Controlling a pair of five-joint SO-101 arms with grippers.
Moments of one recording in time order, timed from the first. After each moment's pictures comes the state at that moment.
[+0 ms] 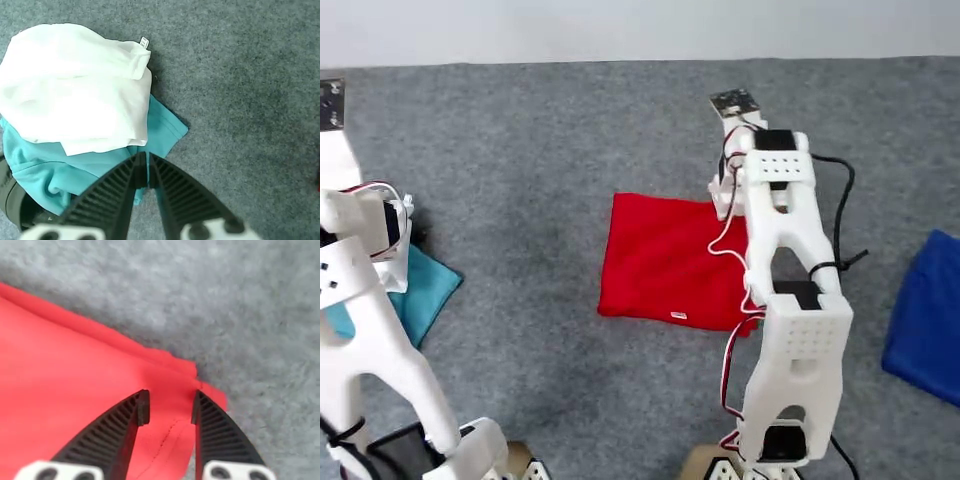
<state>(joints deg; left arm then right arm) -28.7 -16.7 -6.6 99.5 -6.8 -3.5 37.5 -27.1 77.5 13.6</state>
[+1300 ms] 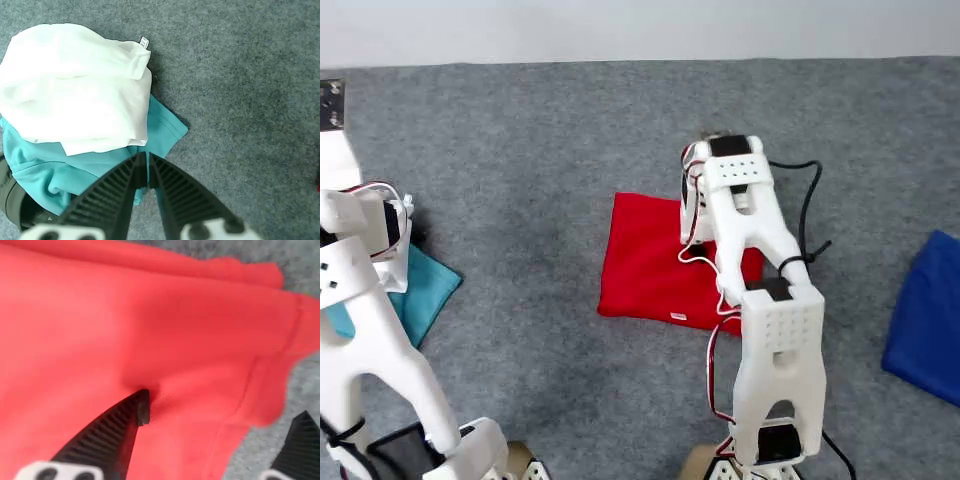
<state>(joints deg) -28.7 -16.7 -6.6 99.5 -6.8 -11.4 42.9 -29.7 92.8 -11.4</state>
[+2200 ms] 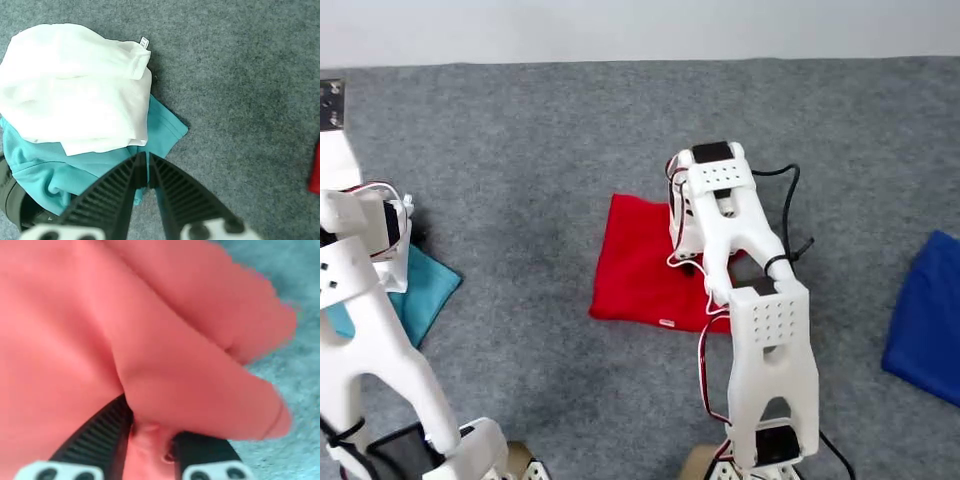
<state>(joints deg) -28.7 -16.7 -6.6 99.5 -6.8 -14.1 48.2 -33.4 99.3 -2.2</state>
